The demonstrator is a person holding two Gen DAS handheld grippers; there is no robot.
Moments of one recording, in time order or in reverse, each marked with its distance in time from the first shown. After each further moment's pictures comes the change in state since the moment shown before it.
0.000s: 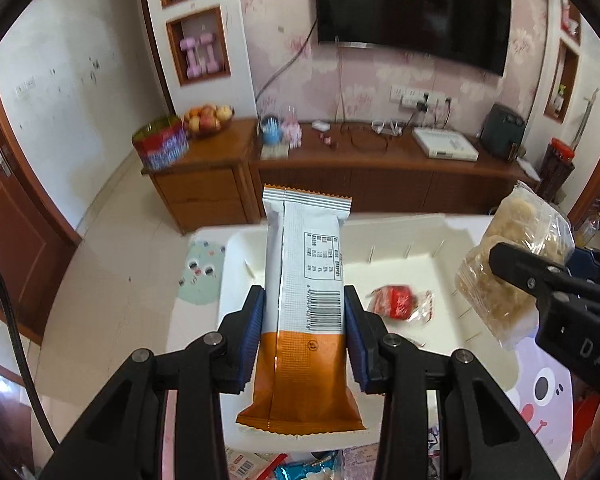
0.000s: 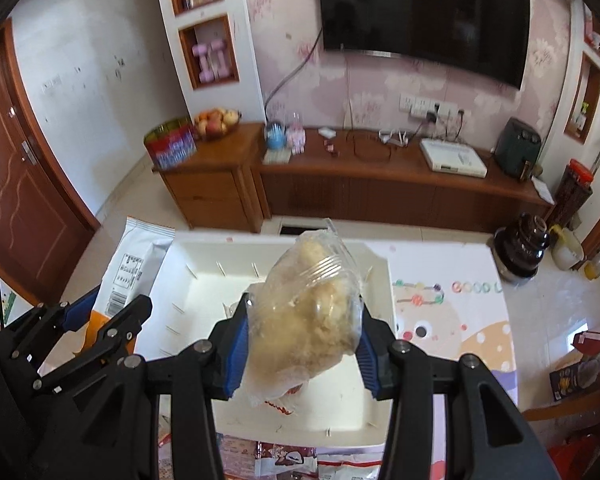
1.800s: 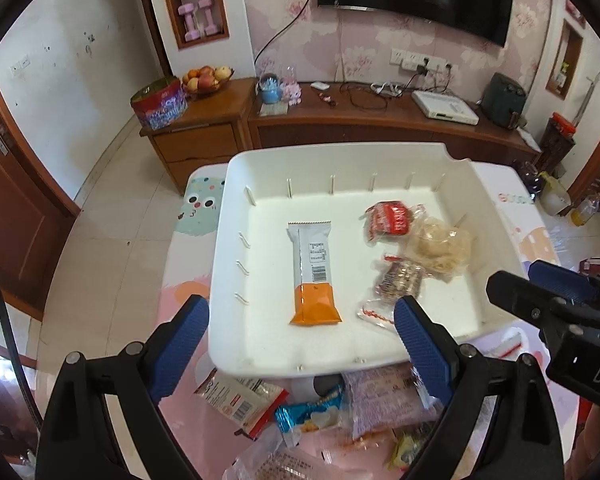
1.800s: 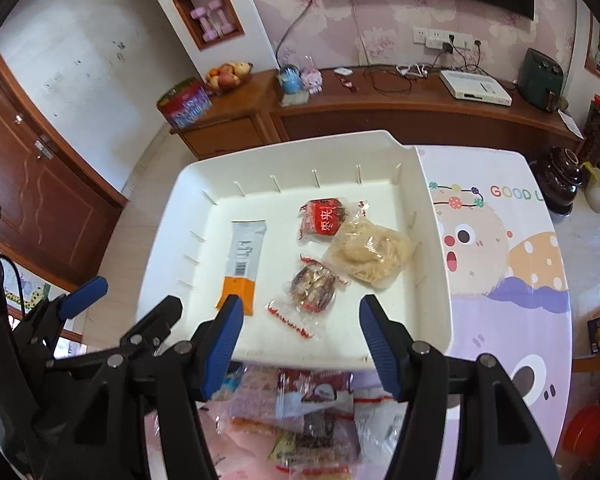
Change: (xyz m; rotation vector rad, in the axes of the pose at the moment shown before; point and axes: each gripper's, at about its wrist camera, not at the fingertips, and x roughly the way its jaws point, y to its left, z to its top) left arm -0.020 0.004 -0.066 0.007 0.091 -0.014; right arm 0.009 -0.013 -0.074 0.089 0.152 0.148
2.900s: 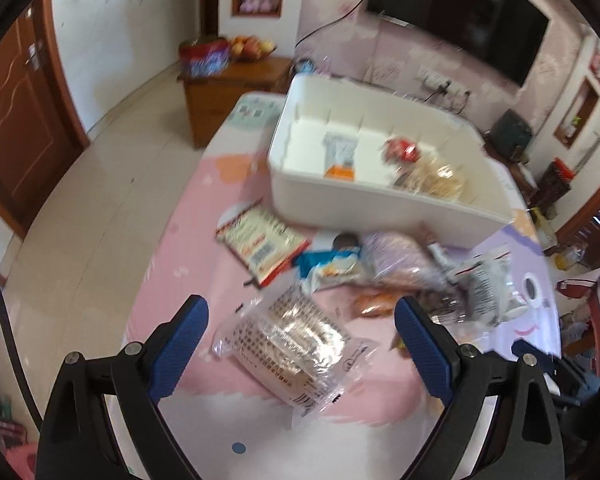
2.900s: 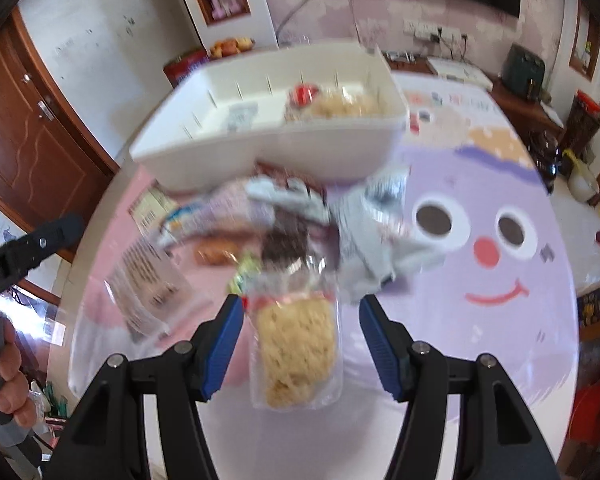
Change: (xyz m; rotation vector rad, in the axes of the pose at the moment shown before) left arm -0.043 0.043 -0.163 -0.244 0.016 -0.035; right arm -0.015 -0.016 -0.189 -0.052 0.026 -0.069
